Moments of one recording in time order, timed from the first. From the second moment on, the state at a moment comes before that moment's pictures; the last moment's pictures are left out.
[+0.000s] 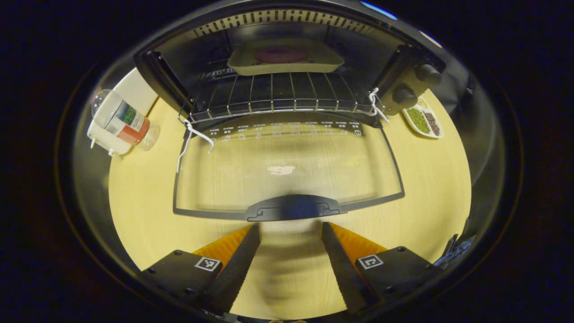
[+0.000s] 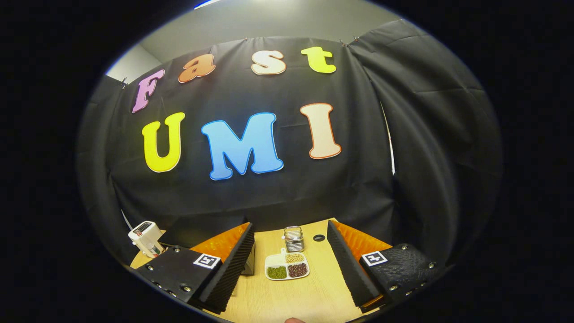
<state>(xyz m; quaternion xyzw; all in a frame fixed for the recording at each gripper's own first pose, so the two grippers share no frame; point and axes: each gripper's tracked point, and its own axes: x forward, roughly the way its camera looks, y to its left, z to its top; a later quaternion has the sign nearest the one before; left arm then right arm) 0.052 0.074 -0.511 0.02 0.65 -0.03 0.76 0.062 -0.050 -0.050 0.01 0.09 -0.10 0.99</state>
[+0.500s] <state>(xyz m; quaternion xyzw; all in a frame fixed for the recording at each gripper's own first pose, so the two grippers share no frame) 0.060 0.069 -0.522 0.02 0.66 -0.03 0.75 0.062 -0.049 -0.061 0.01 0.10 -0.11 0.99</state>
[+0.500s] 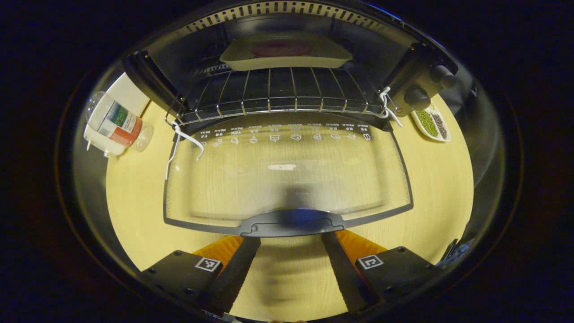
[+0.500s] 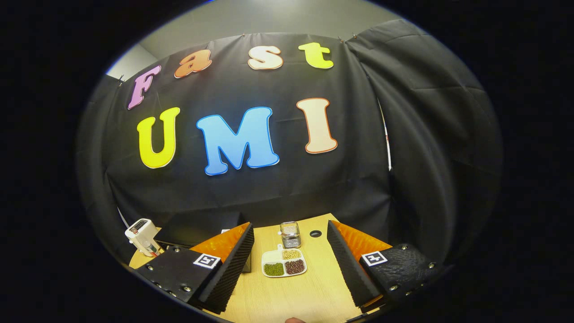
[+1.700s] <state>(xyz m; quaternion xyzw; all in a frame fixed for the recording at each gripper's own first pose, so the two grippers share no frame) 0.080 0.069 -0.457 0.02 0.57 -0.03 0.82 0.059 -0.031 -0.056 0.02 0.09 -0.08 0.99</state>
